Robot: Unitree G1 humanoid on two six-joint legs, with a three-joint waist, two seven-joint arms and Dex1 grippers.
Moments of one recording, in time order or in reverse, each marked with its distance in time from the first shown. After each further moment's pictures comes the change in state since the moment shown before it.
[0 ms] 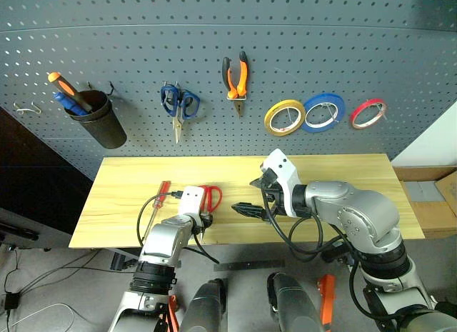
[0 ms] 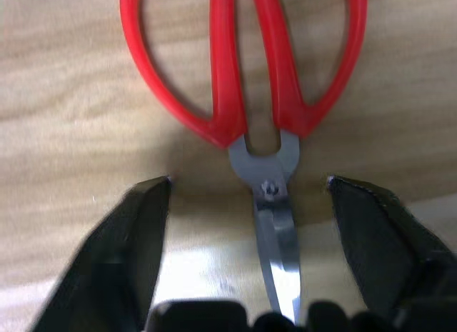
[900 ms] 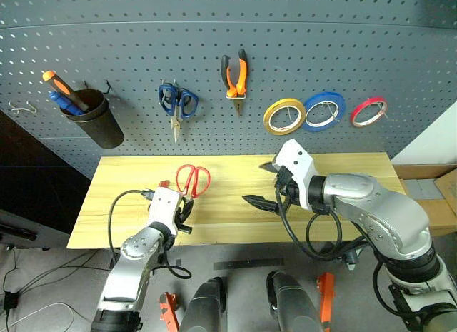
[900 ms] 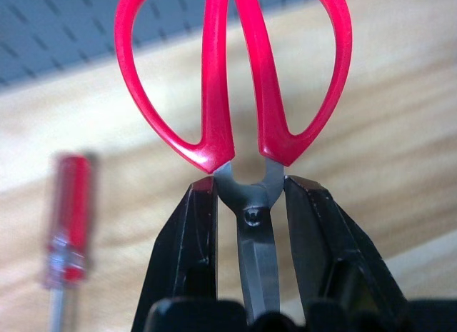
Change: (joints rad) left arm 0.374 0.137 0.112 -0.360 -0.017 -0.592 -0.191; right arm -0.014 -0.191 0.022 -0.161 -0.012 -0.263 0.041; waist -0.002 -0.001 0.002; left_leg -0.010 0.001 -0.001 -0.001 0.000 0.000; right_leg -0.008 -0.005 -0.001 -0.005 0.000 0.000
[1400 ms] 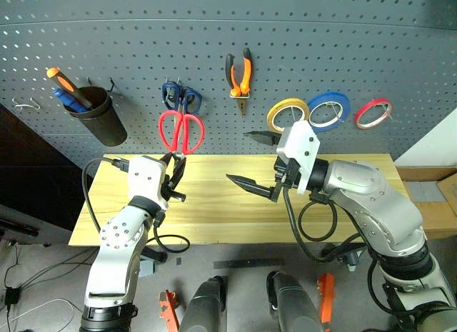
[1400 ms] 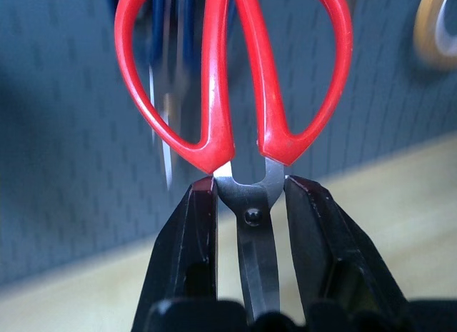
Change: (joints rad) left arm -0.127 0.015 0.063 -0.161 0.014 -0.110 0.010; right arm -0.004 0.056 -0.014 0.084 -0.066 -0.365 0.060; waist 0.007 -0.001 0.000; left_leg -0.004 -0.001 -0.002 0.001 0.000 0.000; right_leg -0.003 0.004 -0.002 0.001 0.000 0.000
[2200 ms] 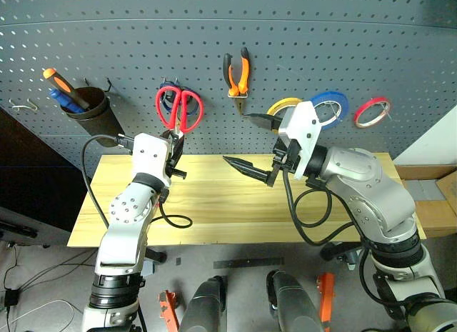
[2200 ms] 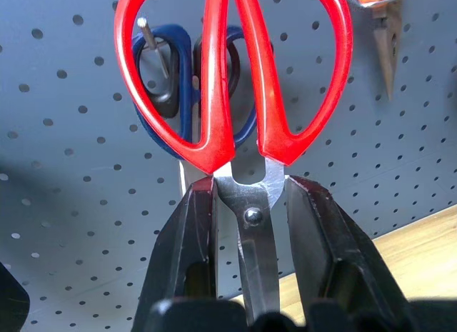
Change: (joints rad) left arm -0.175 -0.002 -0.031 0.178 0.072 -0.037 0.054; right arm -0.070 0.047 -0.022 0.069 0.000 -0.028 -0.009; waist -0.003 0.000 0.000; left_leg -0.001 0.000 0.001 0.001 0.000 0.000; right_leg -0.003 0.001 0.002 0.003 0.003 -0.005
